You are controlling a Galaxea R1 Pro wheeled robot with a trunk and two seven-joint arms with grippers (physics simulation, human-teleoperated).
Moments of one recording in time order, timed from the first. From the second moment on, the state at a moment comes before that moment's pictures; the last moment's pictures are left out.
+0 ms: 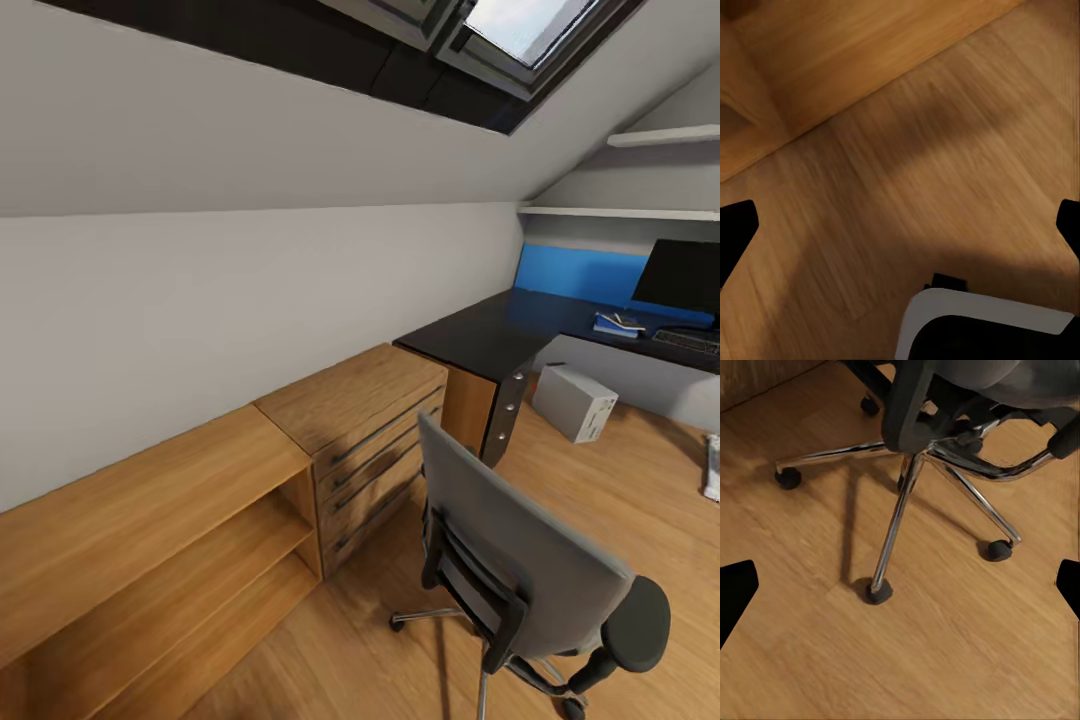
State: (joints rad) left arm 0.07 0.03 -0.28 -0.20 0.38 -0.72 0.21; right arm -0.15 0.06 0.50 0.01 -0.32 -0.89 -0.39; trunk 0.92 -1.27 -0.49
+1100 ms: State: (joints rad) left arm 0.07 0.03 -0.28 -0.20 0.38 -0.72 0.21; right arm -0.15 0.06 0.50 0.01 -0.32 -0.89 -0.39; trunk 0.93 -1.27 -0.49
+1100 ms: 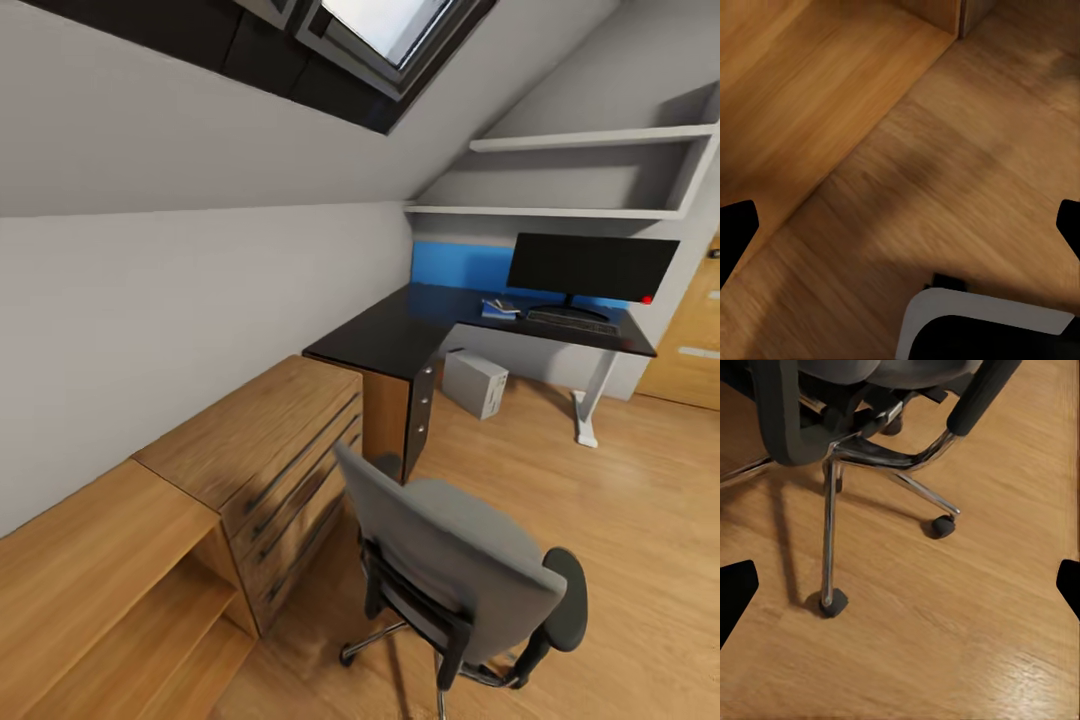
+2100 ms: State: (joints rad) left arm 0.07 0.03 -0.28 -0.20 0.38 -0.72 0.21; right arm -0.15 0.06 0.50 0.01 -0.32 -0.89 -0.39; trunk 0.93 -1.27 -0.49
